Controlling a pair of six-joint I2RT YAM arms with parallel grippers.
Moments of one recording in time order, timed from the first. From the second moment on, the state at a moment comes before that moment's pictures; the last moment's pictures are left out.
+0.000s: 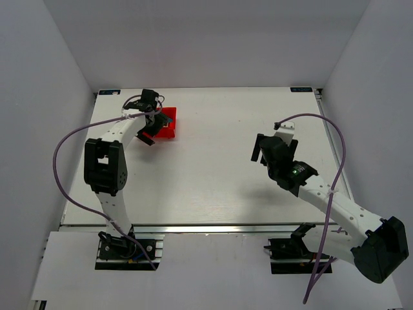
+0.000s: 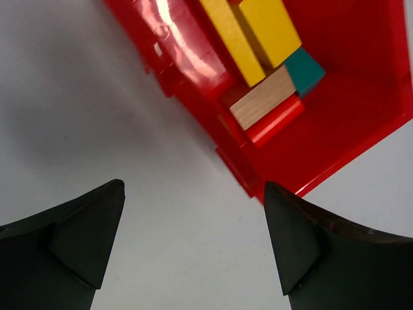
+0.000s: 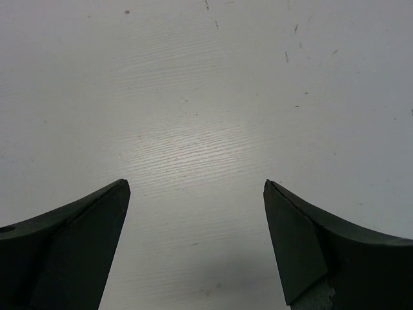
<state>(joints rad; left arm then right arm) -0.19 1.92 1.56 -0.77 -0.22 -1.15 0.66 1.07 0.80 -0.36 0.65 0.48</state>
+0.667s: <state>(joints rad) -0.19 2.10 1.65 -0.74 -0.23 -1.25 0.62 1.10 0.80 -0.38 0.67 0.43</state>
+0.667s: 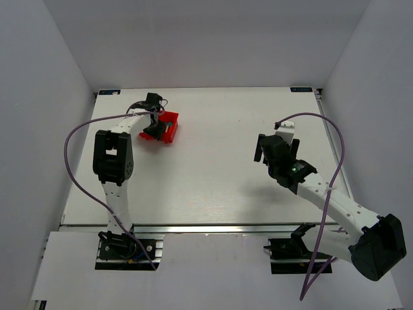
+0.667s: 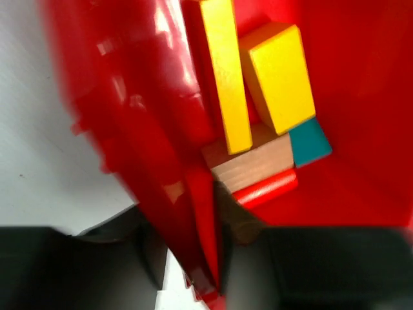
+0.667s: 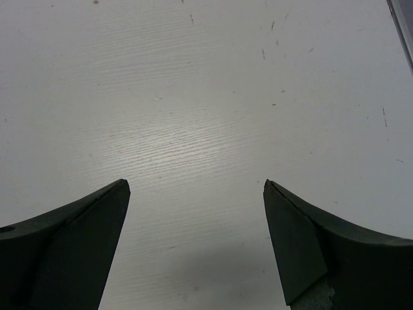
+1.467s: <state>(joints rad) -0.25 2.23 2.01 -1.01 -0.49 -0.31 0.62 1.10 0.80 -0.41 0.67 0.39</state>
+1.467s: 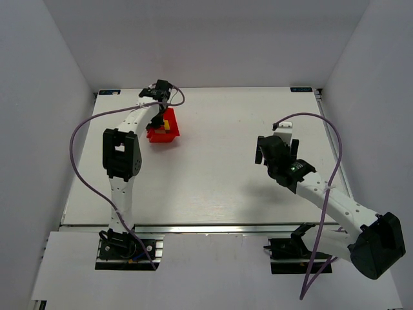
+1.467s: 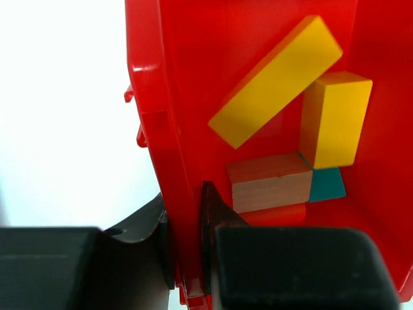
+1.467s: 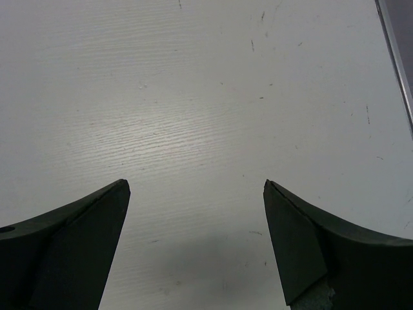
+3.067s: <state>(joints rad) -0.66 2.09 1.24 0.75 -1.34 1.78 0.62 1.14 0.83 -0.51 0.74 0.36</state>
